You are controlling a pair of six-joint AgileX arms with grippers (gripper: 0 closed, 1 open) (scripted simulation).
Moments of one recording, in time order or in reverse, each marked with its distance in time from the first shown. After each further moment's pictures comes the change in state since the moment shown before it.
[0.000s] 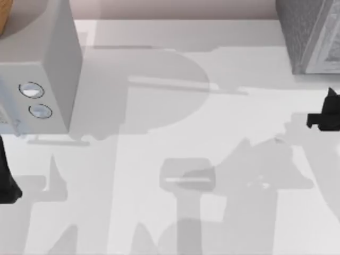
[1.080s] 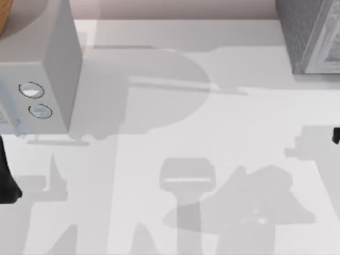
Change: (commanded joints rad) left arm 0.000 0.000 0.000 0.000 0.000 0.000; right arm -0.031 -0.426 -0.064 -0.394 -0.054 -0.003
